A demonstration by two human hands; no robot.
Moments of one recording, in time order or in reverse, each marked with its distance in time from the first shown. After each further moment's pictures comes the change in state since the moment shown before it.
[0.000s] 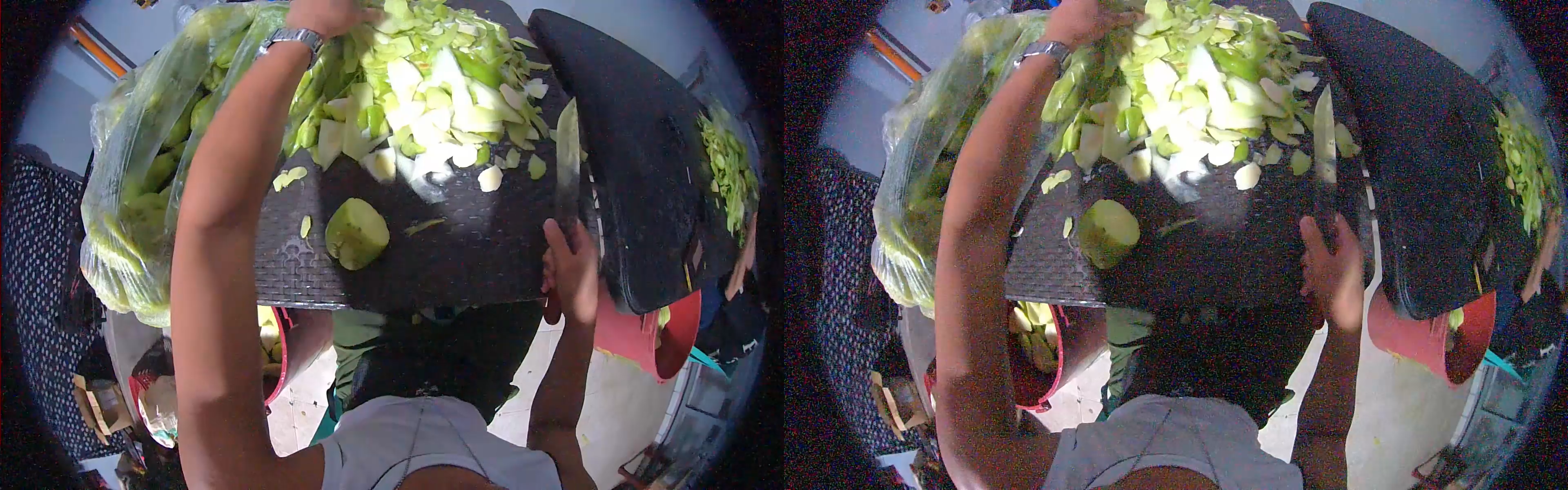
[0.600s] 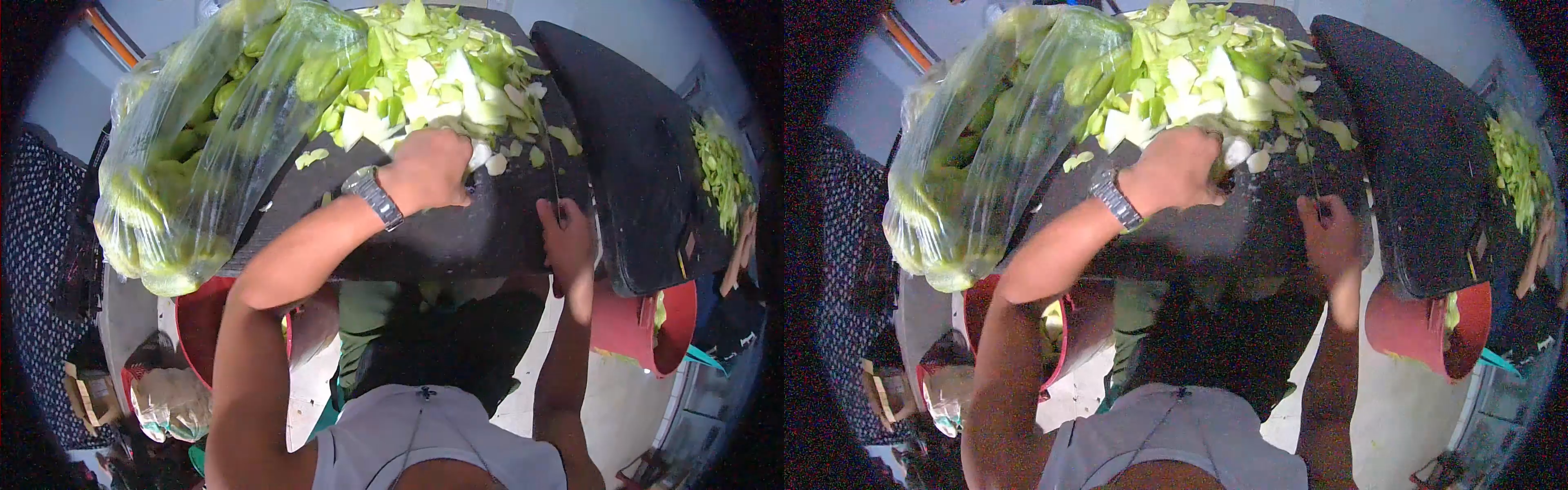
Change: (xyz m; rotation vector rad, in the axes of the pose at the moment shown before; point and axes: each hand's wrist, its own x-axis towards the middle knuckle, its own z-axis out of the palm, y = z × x) left_hand -0.202 0.159 -0.053 -0.333 -0.454 0.337; right_hand 0.009 0.015 -0.001 -0.437 0.078 -0.227
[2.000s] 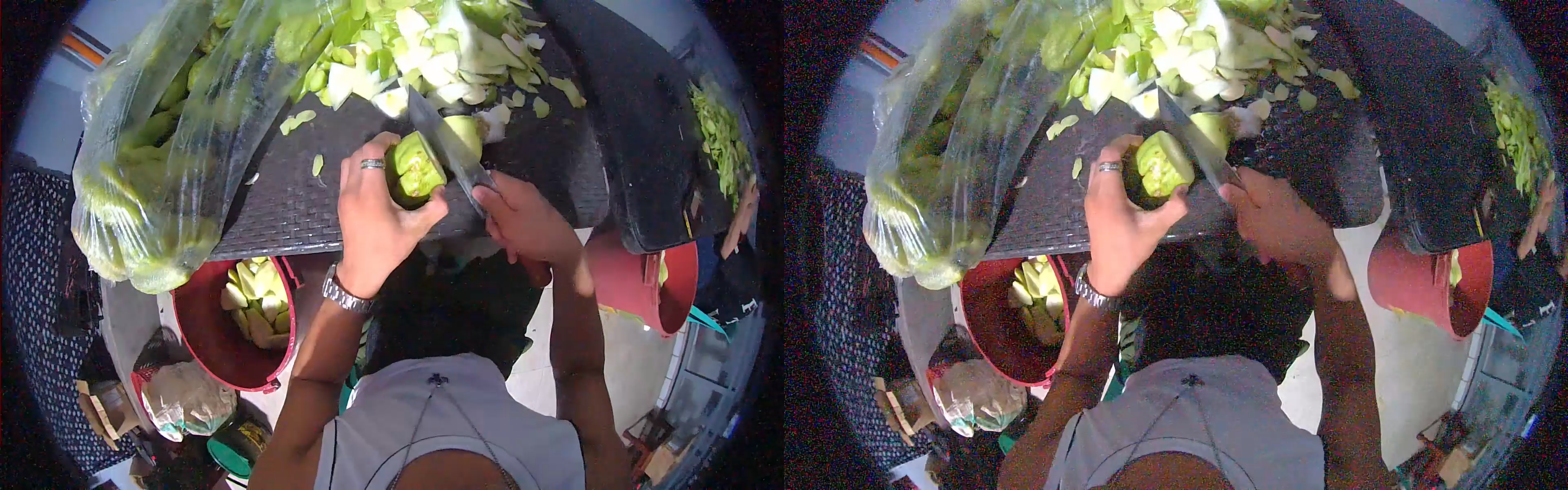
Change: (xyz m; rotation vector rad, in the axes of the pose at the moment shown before) left_hand -0.117 0.032 0.050 -0.378 0.731 -0.351; right_hand -0.044 -0.081 0.024 0.054 -0.720 0.046
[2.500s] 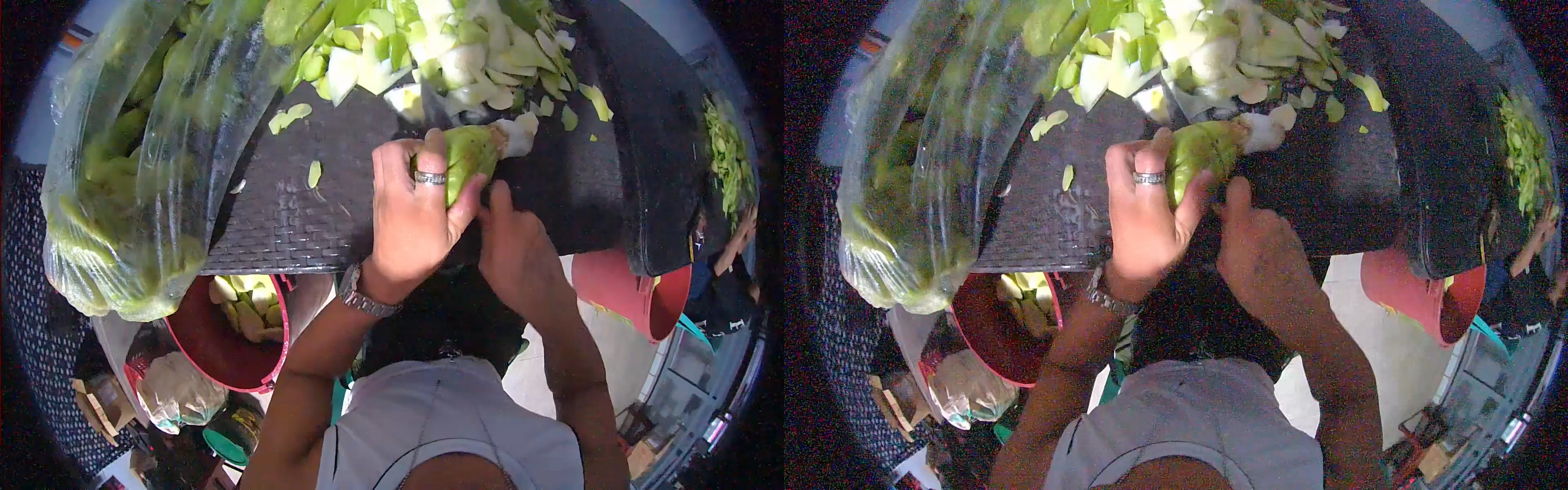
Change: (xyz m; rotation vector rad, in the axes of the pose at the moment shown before) left_hand 0.017 -0.016 0.039 -0.019 0.014 0.105; right_hand 0.016 -0.015 0.041 -0.535 0.294 -0.169
